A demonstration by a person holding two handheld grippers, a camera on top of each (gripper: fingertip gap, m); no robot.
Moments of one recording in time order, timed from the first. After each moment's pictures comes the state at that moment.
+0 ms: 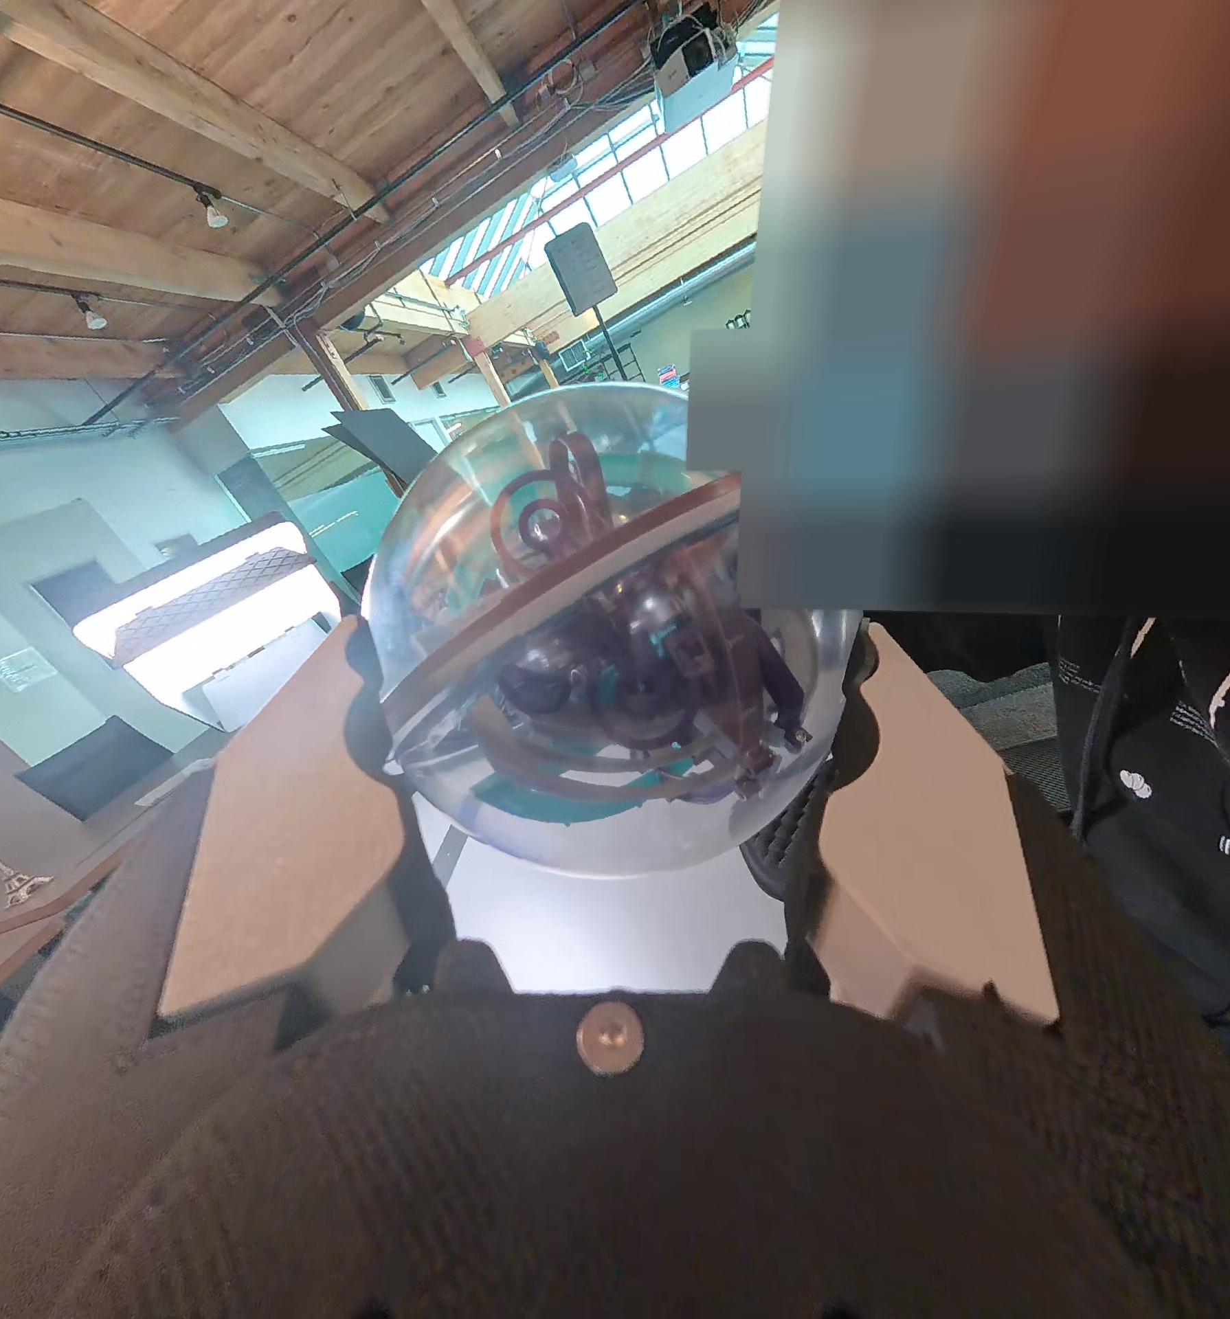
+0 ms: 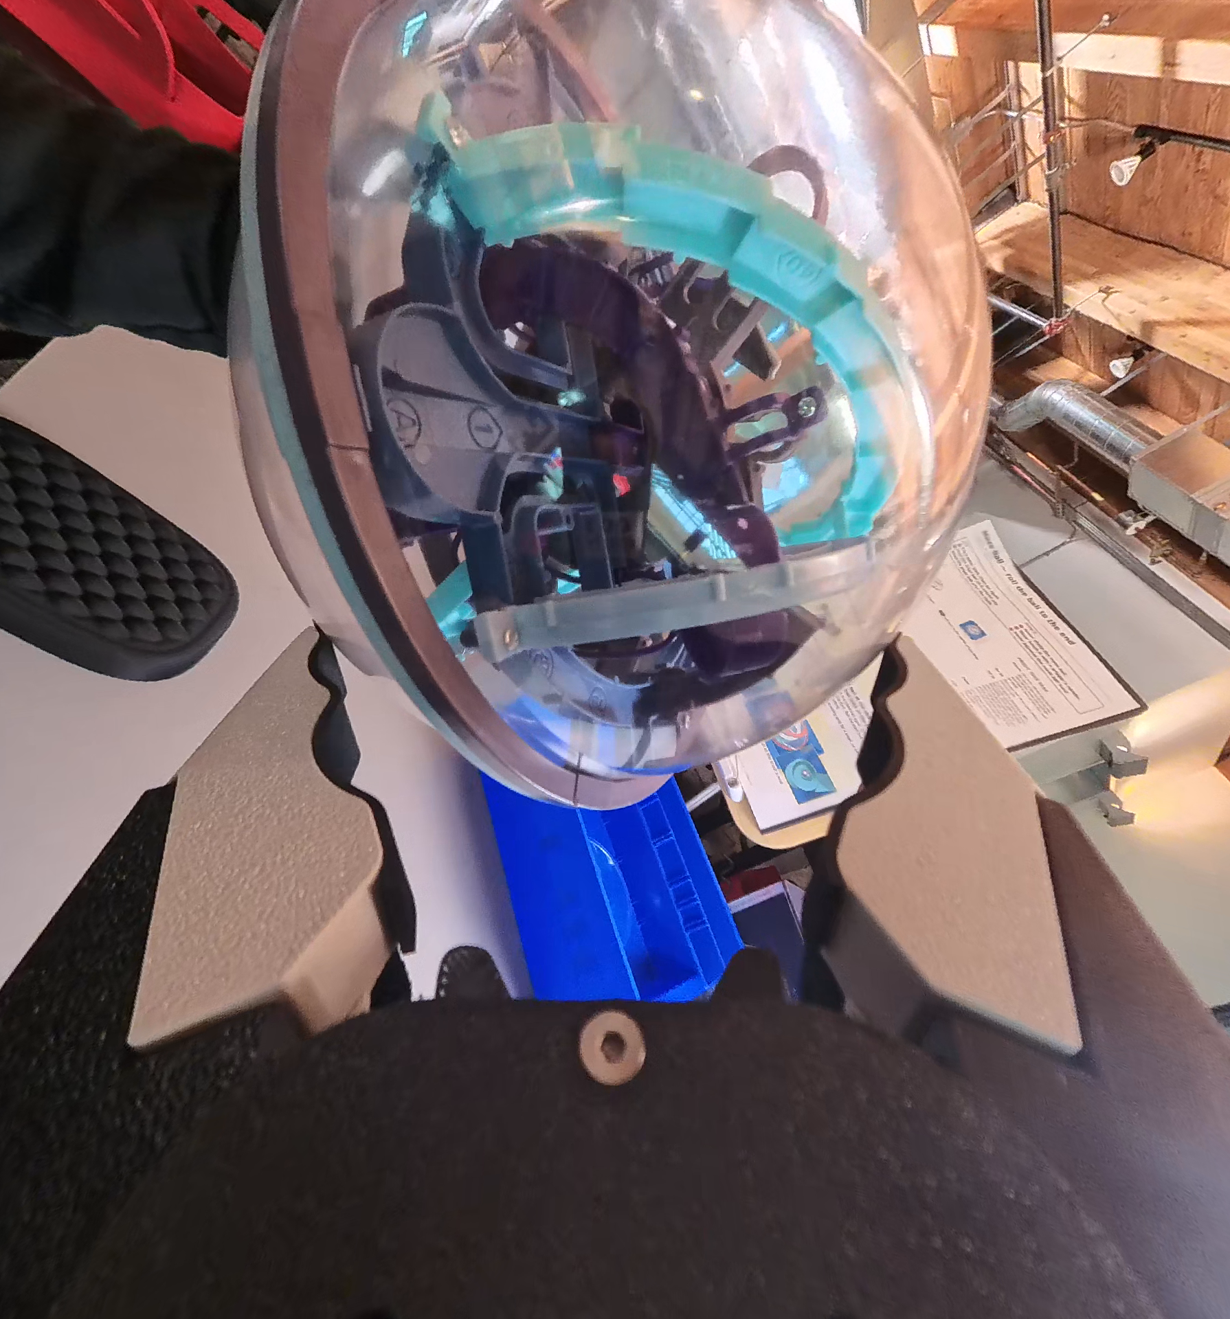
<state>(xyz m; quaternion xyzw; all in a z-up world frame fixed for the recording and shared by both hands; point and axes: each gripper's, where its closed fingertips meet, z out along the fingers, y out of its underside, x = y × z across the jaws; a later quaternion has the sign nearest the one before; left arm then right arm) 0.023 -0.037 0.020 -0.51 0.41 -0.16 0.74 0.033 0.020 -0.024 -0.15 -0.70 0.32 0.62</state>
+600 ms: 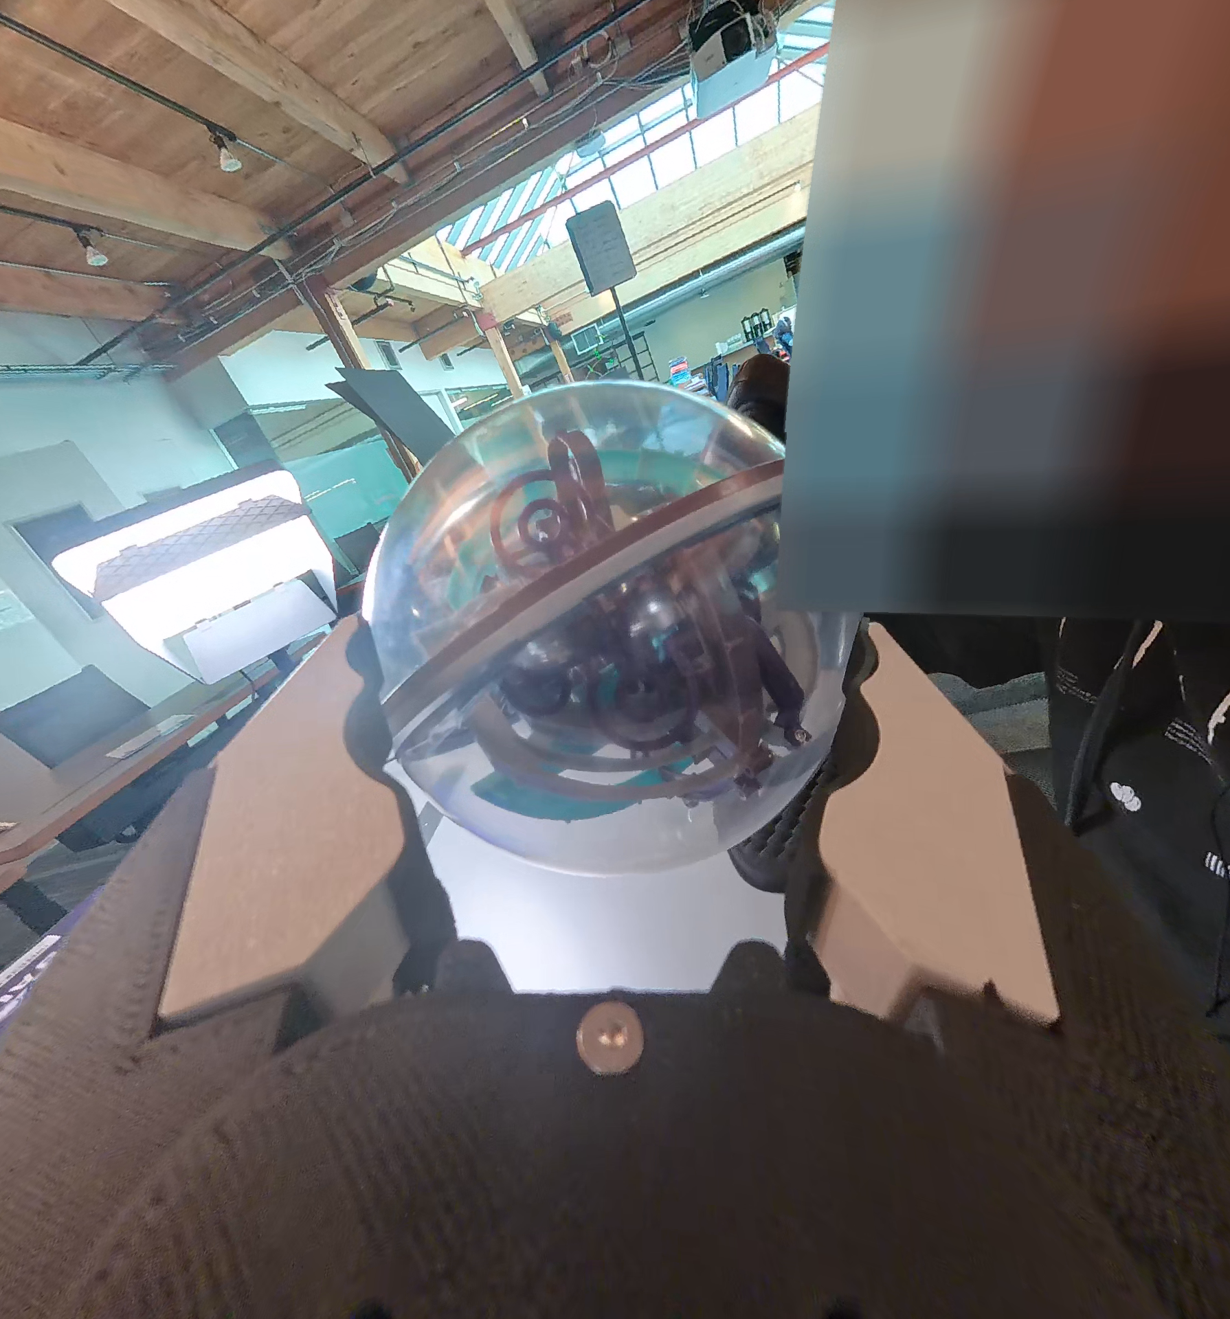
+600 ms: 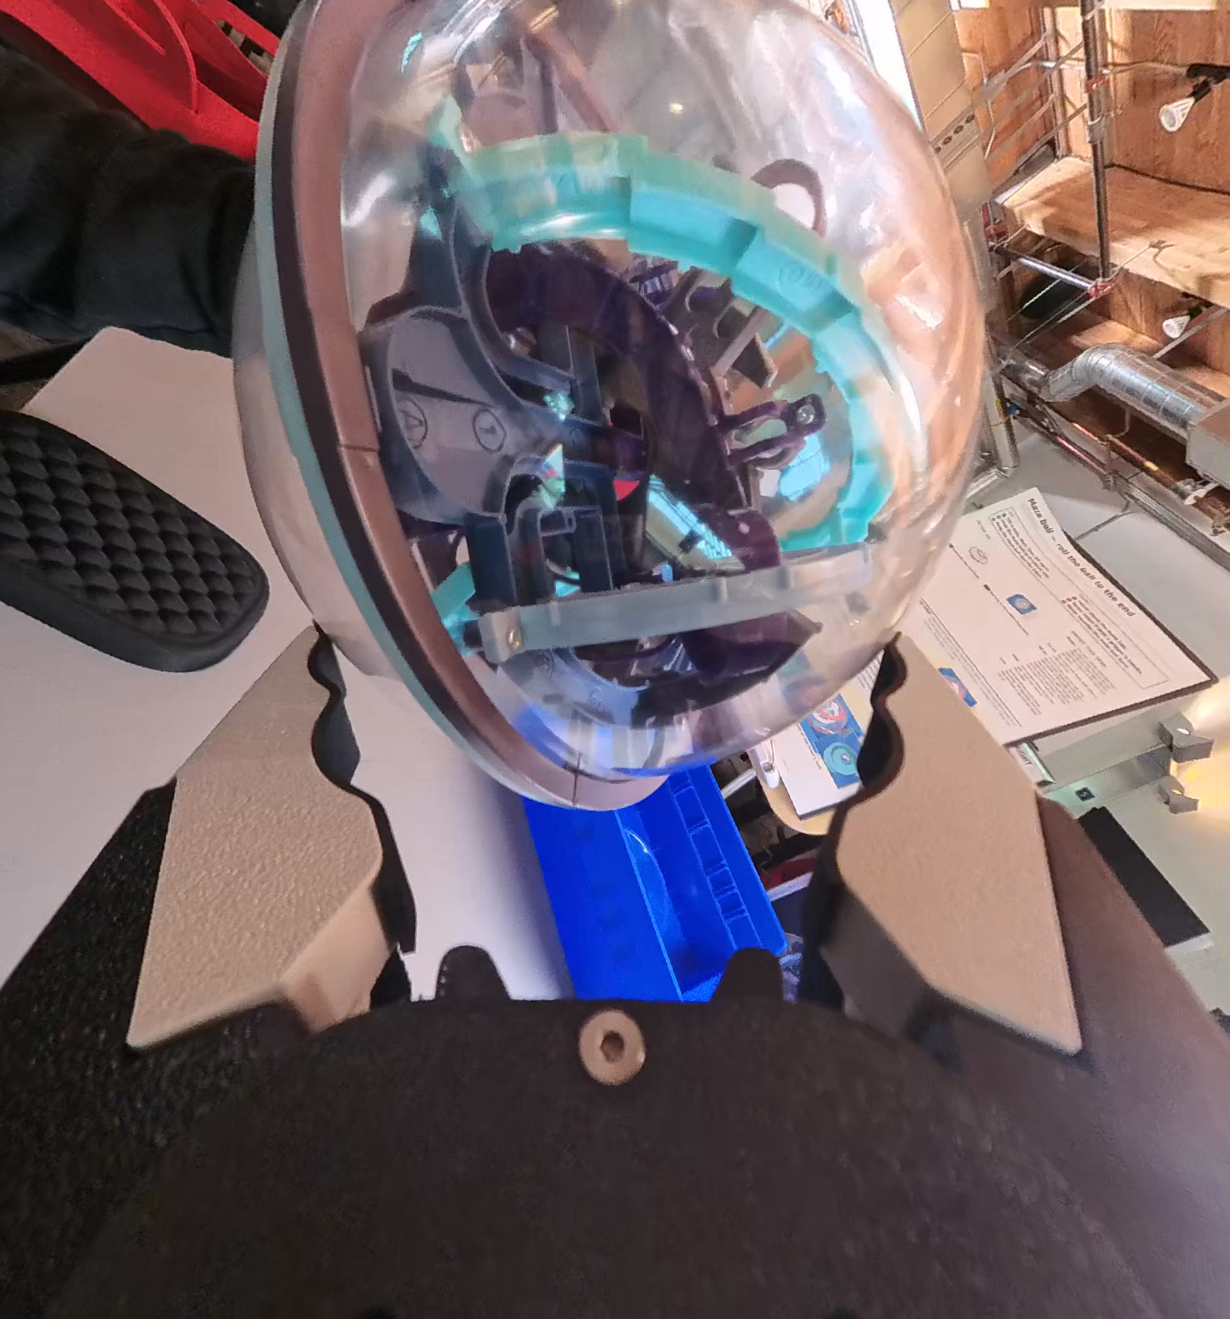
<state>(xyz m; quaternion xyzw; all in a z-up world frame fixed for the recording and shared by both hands) 0.017 -0.029 0.006 -0.53 0.39 -0.18 0.73 0.029 0.027 -0.039 -0.16 -0.70 0.34 0.60</state>
